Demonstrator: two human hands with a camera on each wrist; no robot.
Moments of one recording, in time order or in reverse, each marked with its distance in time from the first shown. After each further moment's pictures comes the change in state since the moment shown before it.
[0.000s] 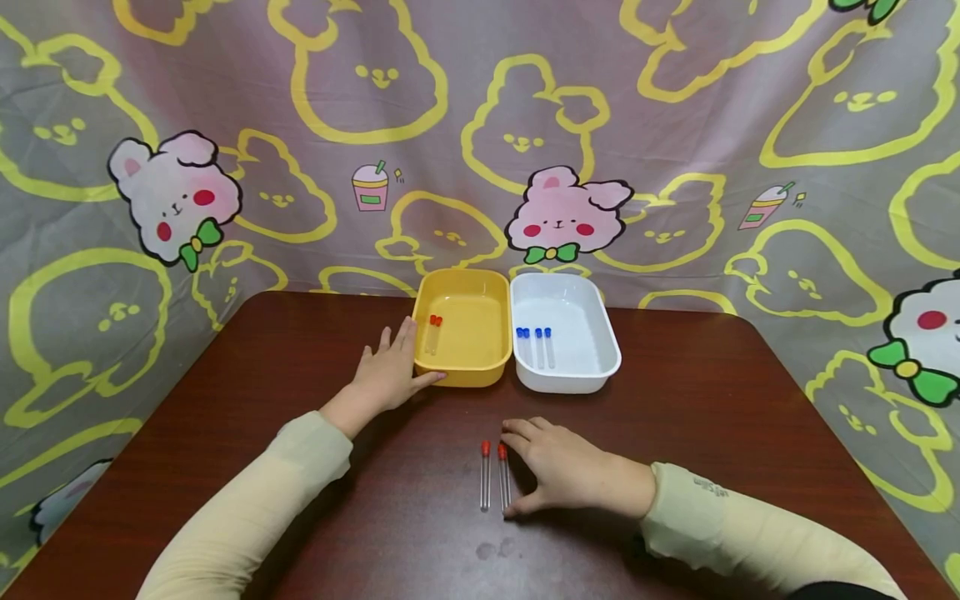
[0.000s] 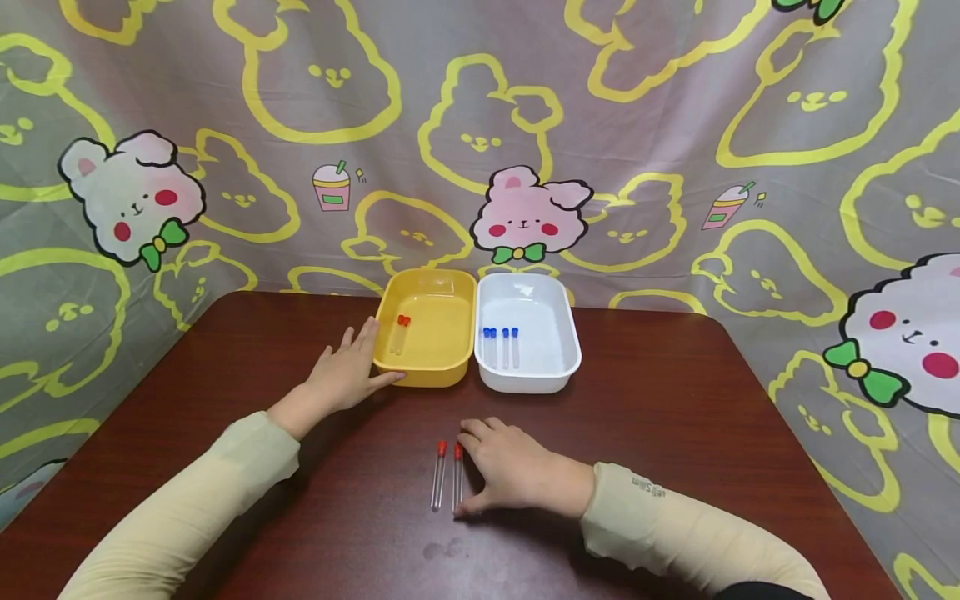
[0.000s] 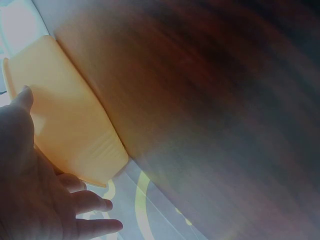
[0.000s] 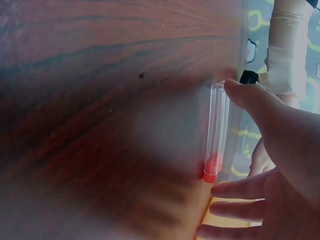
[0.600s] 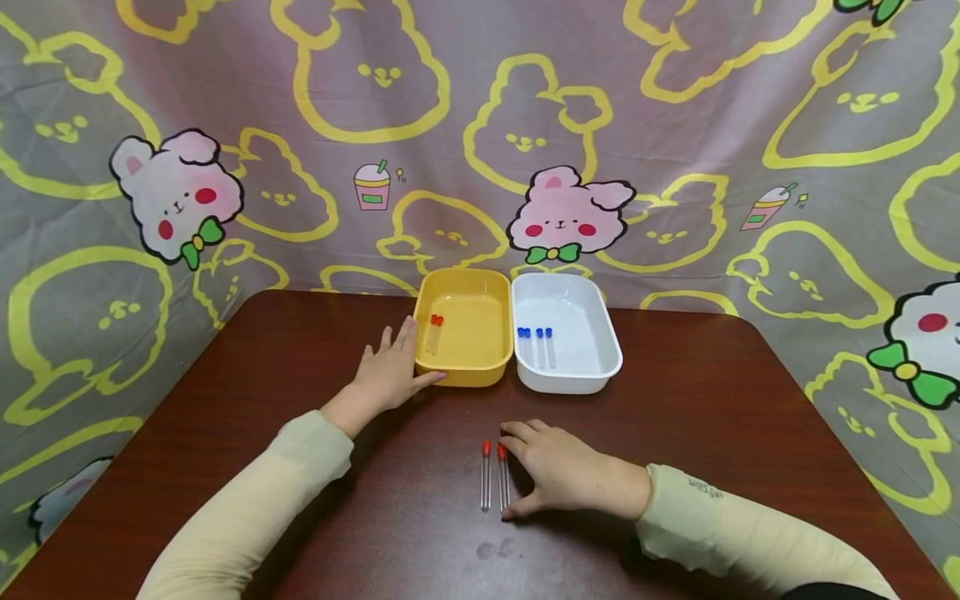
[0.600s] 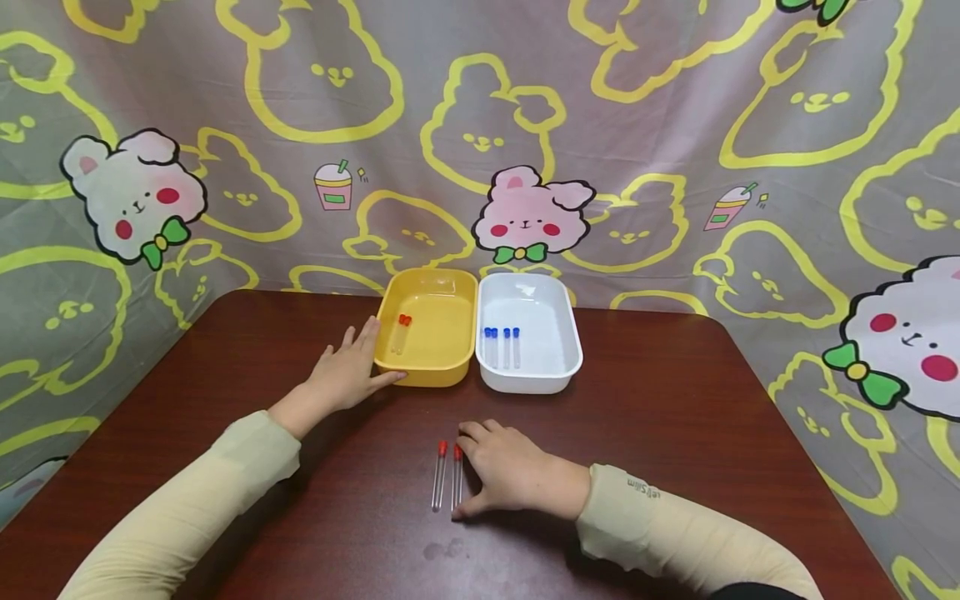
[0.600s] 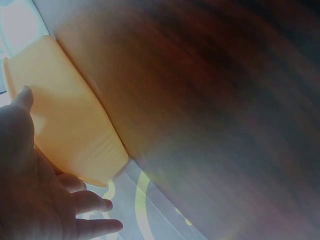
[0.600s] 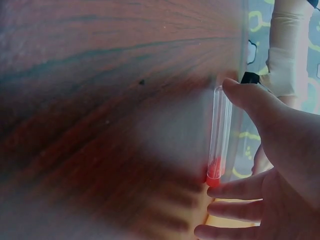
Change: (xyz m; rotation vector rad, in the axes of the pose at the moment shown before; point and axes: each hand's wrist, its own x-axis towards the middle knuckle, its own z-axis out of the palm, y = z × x) left_hand -0.002 0.000 0.000 -0.011 0.003 0.001; right_hand 0.005 -0.003 0.004 -0.006 -0.041 0.033
